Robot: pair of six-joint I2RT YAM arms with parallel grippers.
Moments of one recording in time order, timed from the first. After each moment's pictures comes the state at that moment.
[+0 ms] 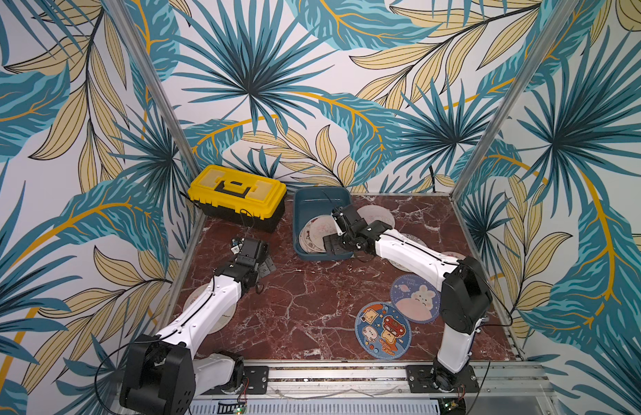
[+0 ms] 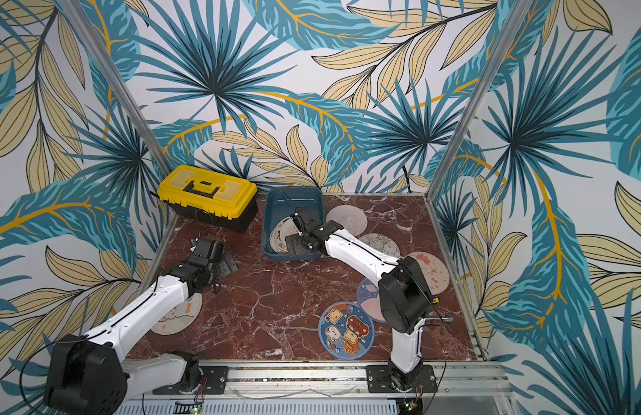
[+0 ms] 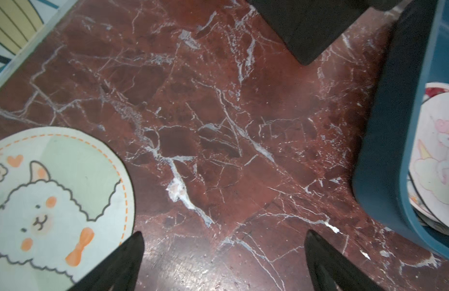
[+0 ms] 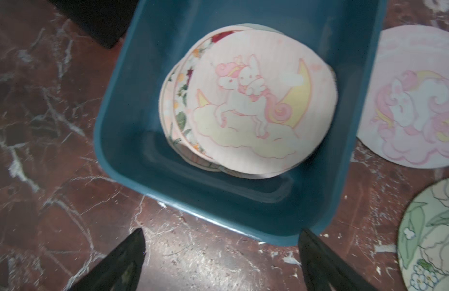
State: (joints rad) left arm -0.25 1.20 0.79 -0.61 -0.32 -0.77; right arm 0.68 1.87 1.57 -0.63 0.11 0.30
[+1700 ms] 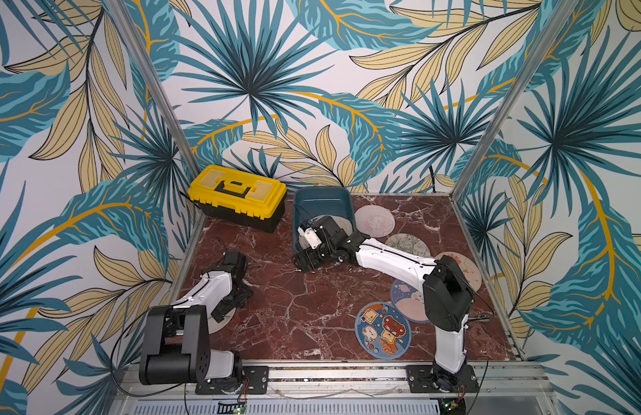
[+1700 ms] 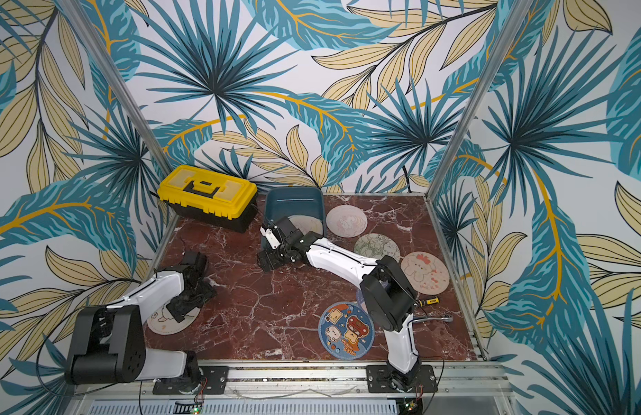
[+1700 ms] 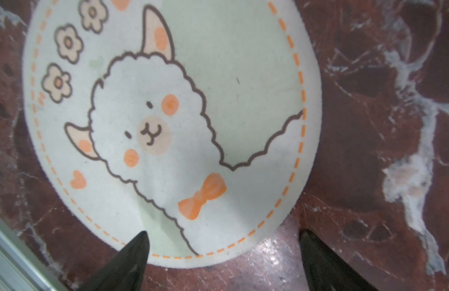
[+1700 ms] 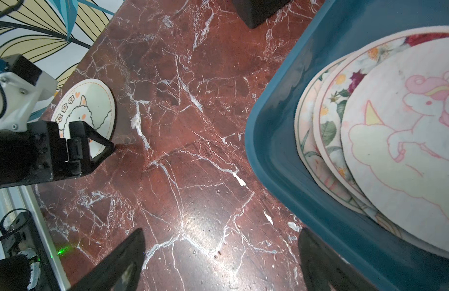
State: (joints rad) left arm 0.05 1.39 0.69 -0.80 -0.25 -0.84; right arm 0.79 1.96 1.58 -0.46 -0.15 0.23
